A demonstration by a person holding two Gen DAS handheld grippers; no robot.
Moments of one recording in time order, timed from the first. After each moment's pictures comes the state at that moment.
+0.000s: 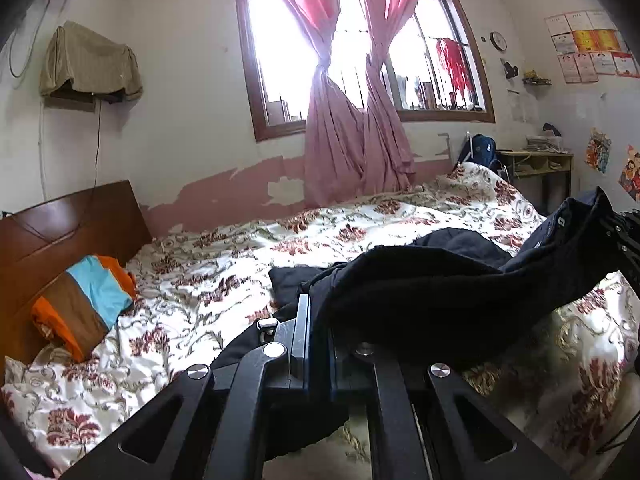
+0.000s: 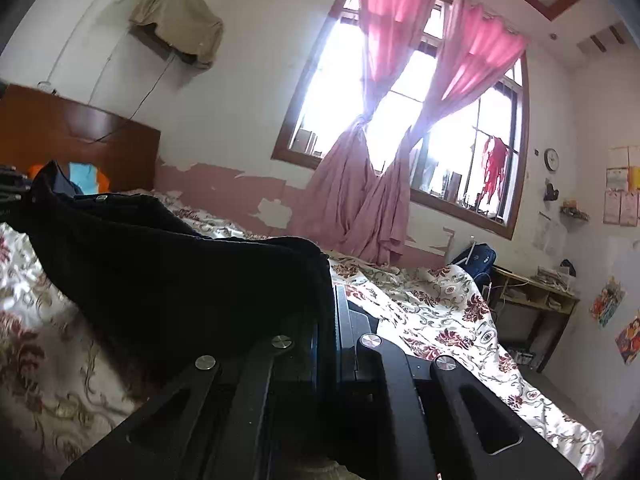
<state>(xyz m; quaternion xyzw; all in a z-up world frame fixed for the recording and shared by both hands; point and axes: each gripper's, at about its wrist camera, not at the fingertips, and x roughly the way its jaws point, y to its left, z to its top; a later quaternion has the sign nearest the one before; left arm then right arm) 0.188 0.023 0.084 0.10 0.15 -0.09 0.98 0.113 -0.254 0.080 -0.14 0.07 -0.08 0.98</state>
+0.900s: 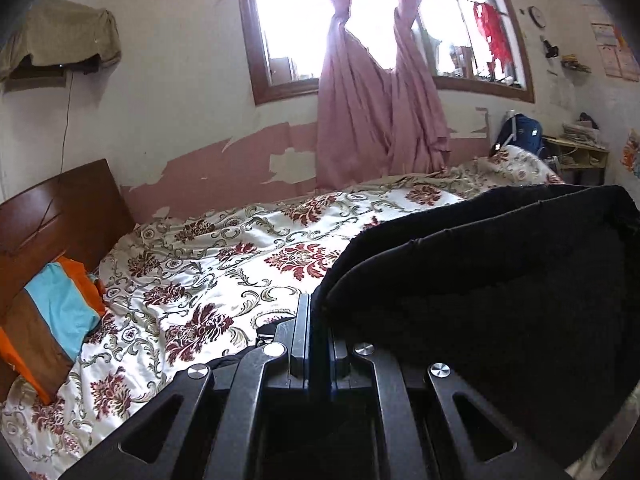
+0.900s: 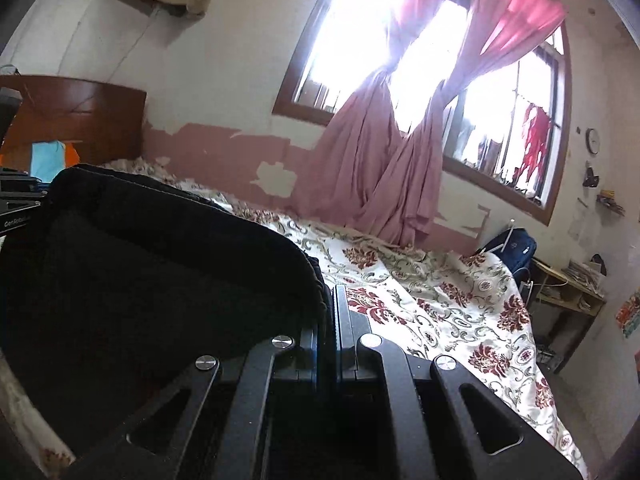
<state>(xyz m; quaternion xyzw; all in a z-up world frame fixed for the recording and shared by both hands) 0.479 -0.019 0.073 0.10 0.22 -0.06 0.97 0.432 -0.299 0.095 -0.15 0.16 -0.06 0.97</state>
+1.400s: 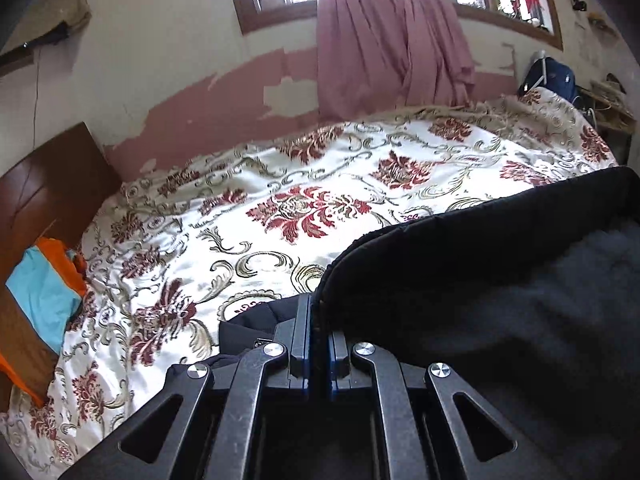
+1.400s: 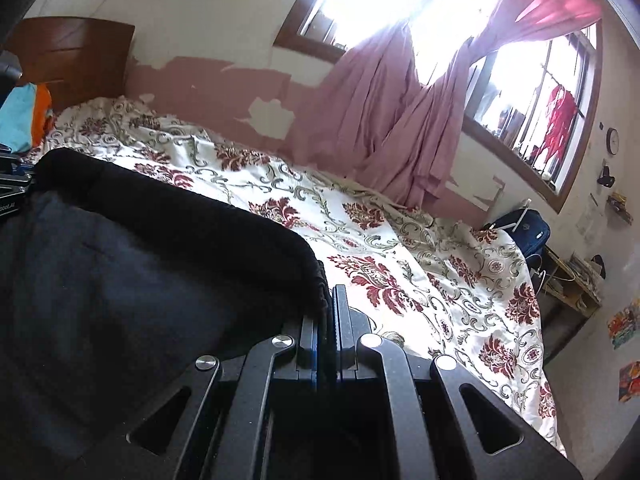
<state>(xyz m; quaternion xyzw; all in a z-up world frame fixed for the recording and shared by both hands) 0.613 -0.052 0.006 0.12 0.34 -0.04 0.93 0.577 -0.288 0.034 -0.19 0.25 -0.09 0.95</state>
